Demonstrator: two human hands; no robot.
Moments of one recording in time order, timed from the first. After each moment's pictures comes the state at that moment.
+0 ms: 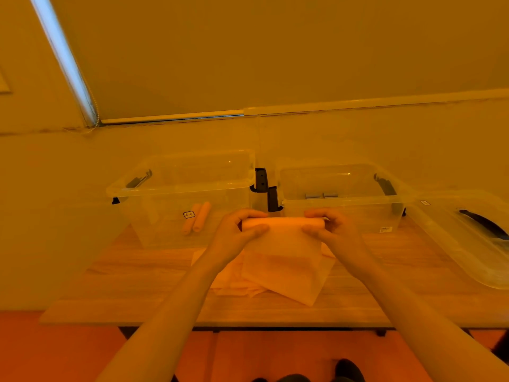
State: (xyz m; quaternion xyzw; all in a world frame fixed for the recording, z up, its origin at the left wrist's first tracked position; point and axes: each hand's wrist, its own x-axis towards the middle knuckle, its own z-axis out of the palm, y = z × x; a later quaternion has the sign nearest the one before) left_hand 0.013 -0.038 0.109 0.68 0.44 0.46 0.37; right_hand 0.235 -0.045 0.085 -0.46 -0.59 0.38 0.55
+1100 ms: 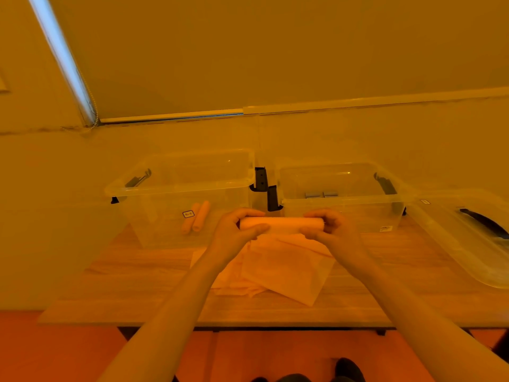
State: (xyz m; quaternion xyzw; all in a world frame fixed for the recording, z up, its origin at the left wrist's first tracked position) left_hand 0.015 -0.034 0.107 0.66 0.47 0.47 0.35; right_hand 0.235 -0.045 0.085 -0.48 -0.61 0.35 0.53
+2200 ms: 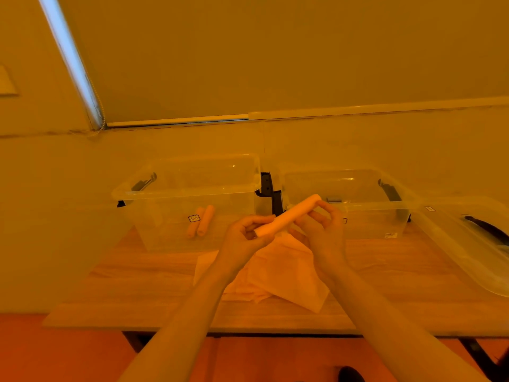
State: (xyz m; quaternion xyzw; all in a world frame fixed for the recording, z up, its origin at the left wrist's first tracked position) left_hand 0.018 -0.038 0.098 0.62 0.42 0.51 0.42; right_hand 0.175 -0.042 0.097 -0.40 -0.36 0.47 0.70
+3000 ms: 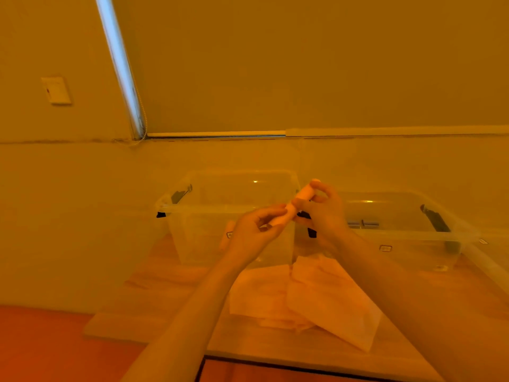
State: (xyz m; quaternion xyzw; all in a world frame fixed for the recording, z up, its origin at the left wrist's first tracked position) left_hand -0.051 -0.007 0.142 0.69 0.40 0.51 0.32; right_hand 0.097 0.019 0.171 -0.39 -0.41 0.52 0.64
